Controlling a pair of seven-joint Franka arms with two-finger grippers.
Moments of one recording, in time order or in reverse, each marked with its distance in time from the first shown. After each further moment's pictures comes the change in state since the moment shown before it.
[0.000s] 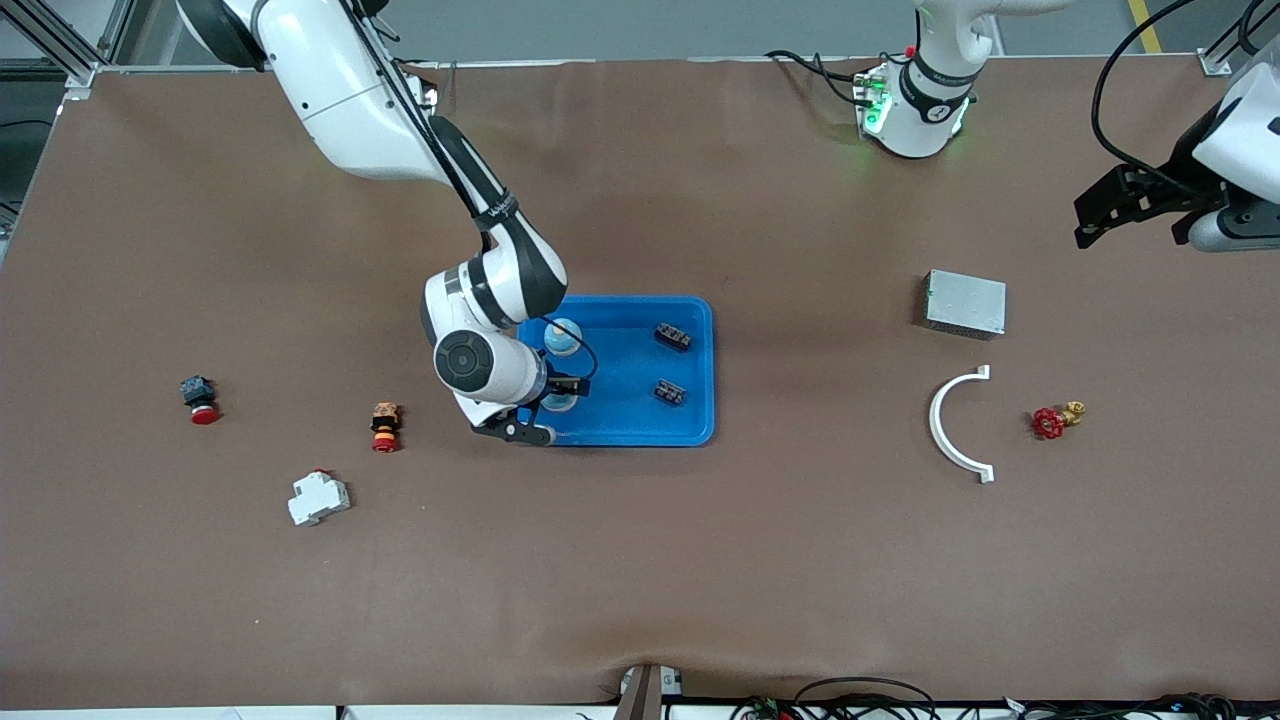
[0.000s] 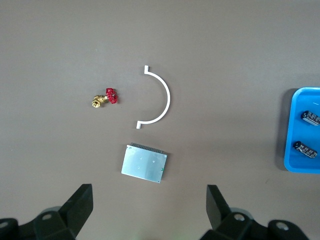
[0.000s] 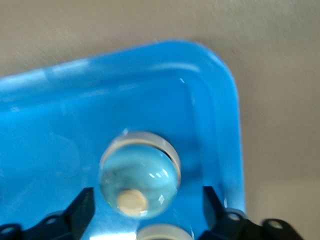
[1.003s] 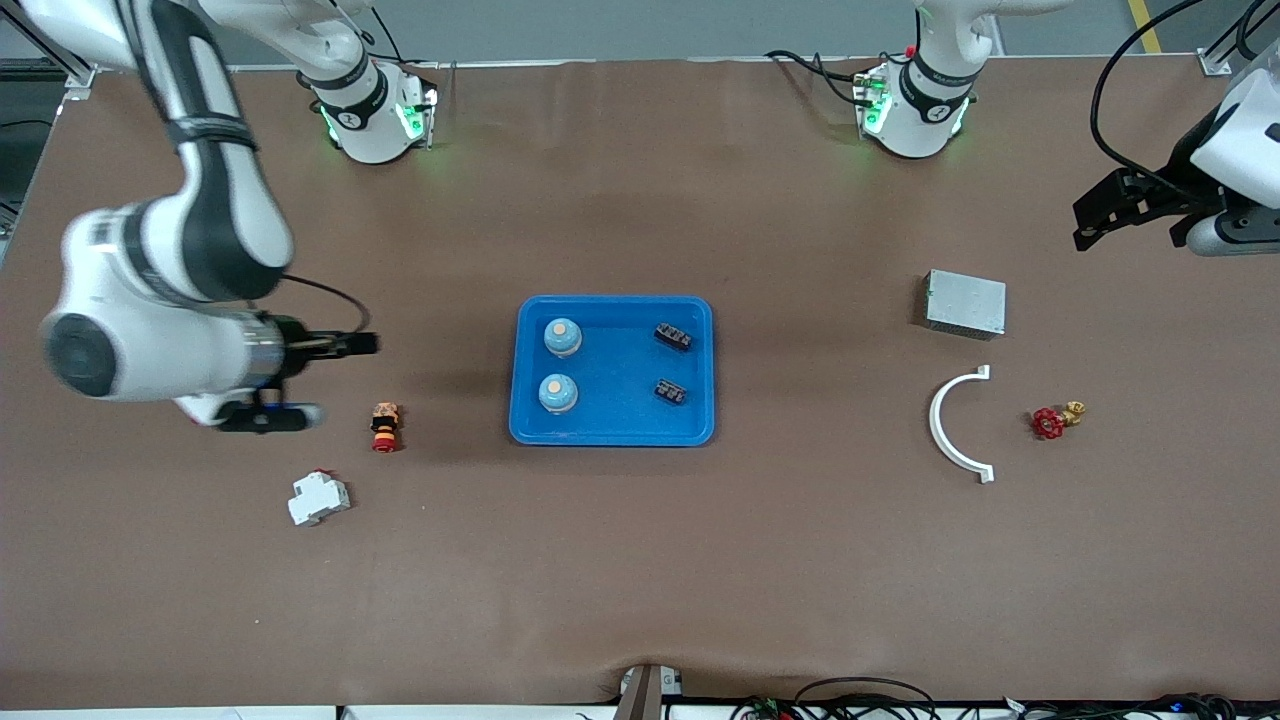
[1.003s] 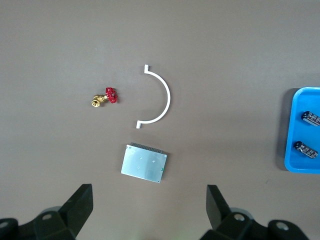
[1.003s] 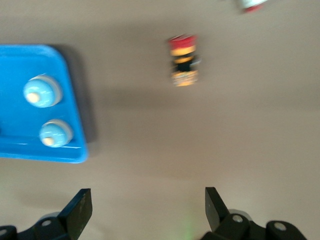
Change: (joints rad) left arm 0.000 0.002 0.002 -0.004 -0.001 0.003 0.000; right arm -0.437 -0.368 -0.030 0.050 -0.140 -0.579 -0.505
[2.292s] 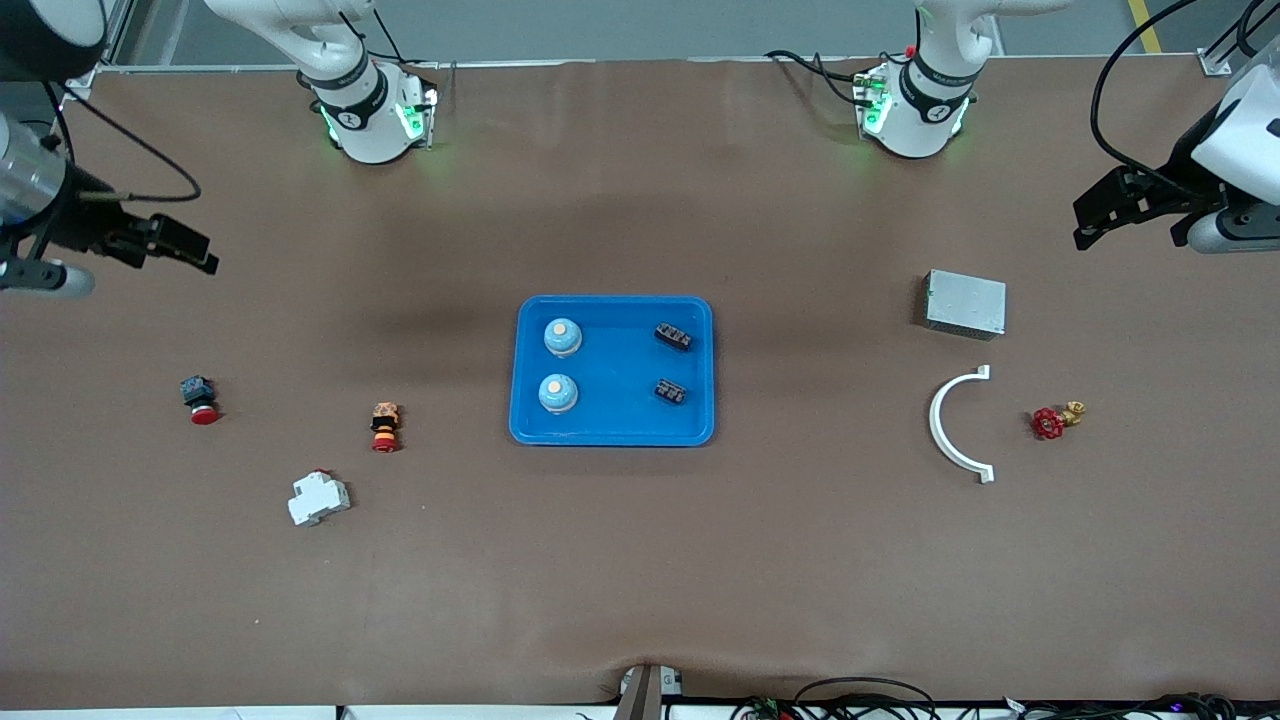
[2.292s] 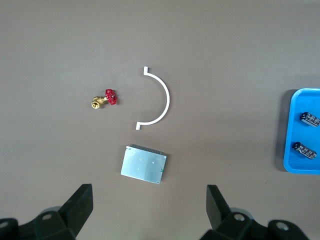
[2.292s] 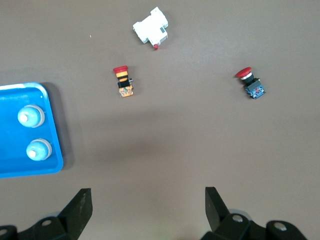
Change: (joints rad) left arm -0.001 -0.002 -0.002 0.004 0.000 0.002 0.000; right arm -0.127 -0.507 0.035 -0.307 -0.121 0.086 0.052
